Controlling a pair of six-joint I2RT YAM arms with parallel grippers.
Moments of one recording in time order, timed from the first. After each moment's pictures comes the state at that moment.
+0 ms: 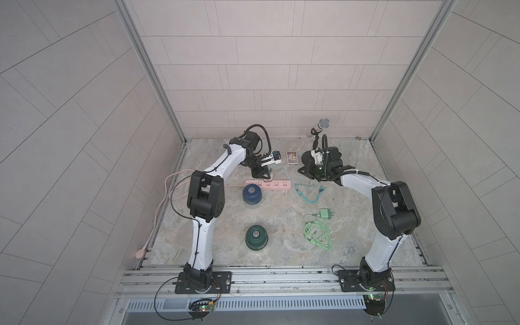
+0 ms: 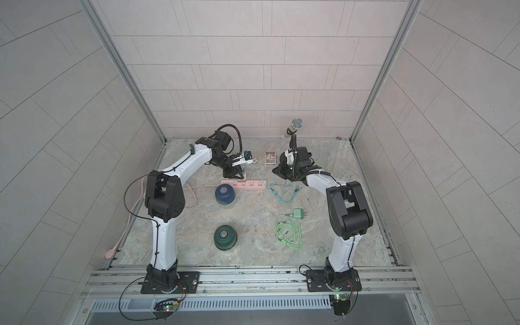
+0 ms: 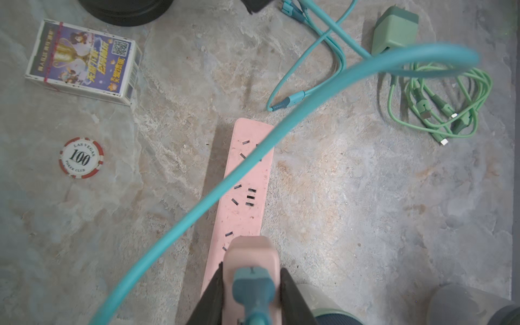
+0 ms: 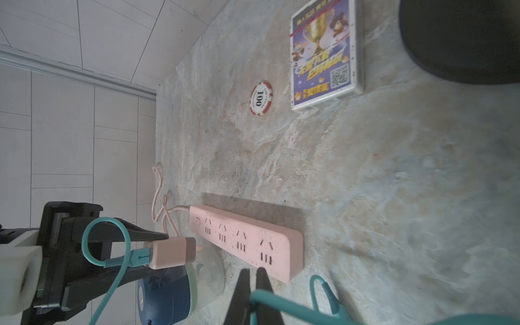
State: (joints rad) left arm -0.33 2.15 1.91 -1.09 0.56 0.97; right arm 0.21 1.80 1.16 -0.09 -0.56 0.72
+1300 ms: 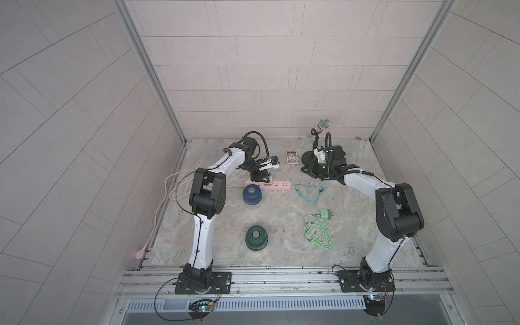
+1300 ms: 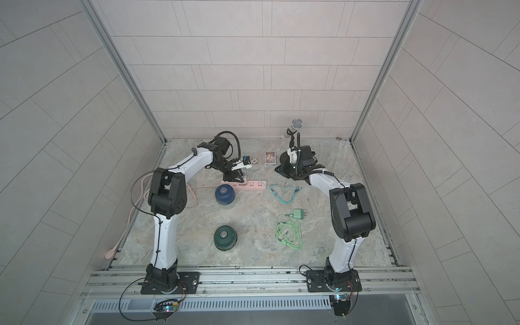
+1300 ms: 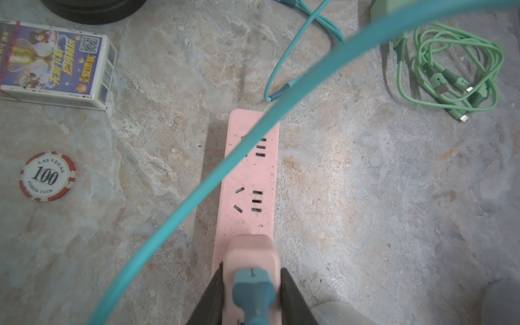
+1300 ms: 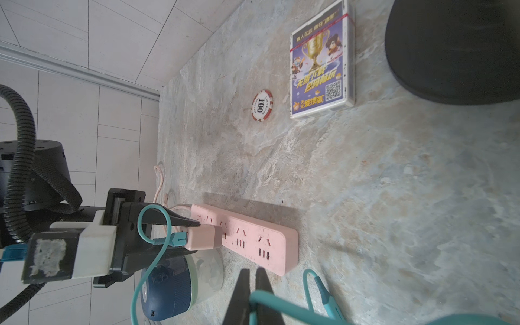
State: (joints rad) left arm -0.30 2.21 1.85 -0.99 0.64 1.08; right arm 0.18 1.78 1.19 -0.13 -0.58 0.68
